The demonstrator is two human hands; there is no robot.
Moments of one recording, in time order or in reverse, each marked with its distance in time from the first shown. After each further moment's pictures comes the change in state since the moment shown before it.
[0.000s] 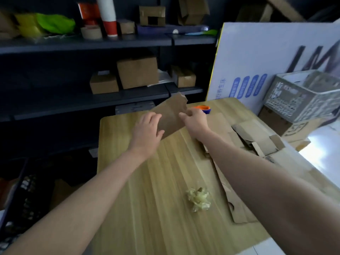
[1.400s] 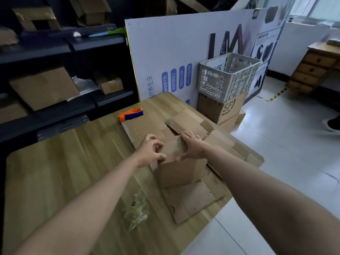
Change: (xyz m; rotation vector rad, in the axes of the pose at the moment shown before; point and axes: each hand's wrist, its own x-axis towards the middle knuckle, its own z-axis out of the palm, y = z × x) left_hand 0.062 0.184 0.180 -0.425 -0.708 -0.001; right_hand -0.026 0.202 -0.228 -0.684 -0.397 0.127
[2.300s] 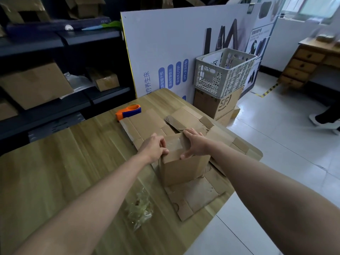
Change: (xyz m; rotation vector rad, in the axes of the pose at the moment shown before) left_hand 0.008 0.008 0.001 0.177 0.108 0.046; right_hand -0.001 -0.007 -0.003 0.101 -0.023 0.086
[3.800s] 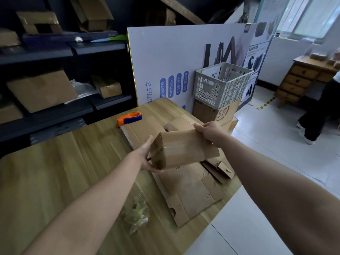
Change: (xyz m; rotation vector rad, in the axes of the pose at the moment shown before) left_hand -0.003 -0.008 -0.015 -1.282 -0.324 -0.873; right_hand -0.022 0.001 -0.057 0.648 0.395 0.339
